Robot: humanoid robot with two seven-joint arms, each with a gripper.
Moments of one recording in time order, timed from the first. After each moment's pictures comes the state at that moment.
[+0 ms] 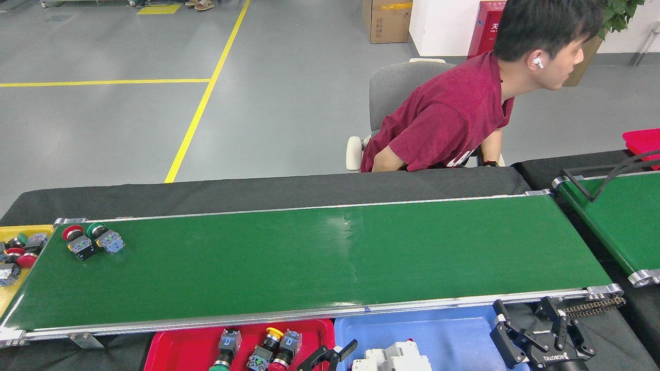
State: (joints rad) left arm 0.22 -0.06 -0.45 -1.76 -1.73 -0.33 -0.07; right arm 0.23 -0.37 0.12 -1.69 0.95 0.03 -0.16
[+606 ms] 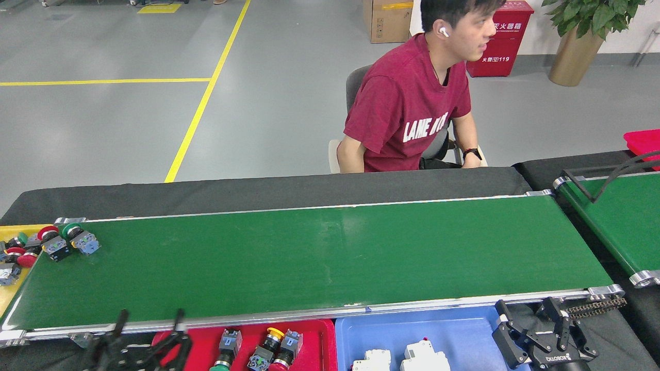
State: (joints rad) left arm 0.30 -0.03 0.44 -1.74 -1.61 -0.31 0.07; right arm 0.24 -0.37 0.10 -1.70 0.95 0.03 -0.16
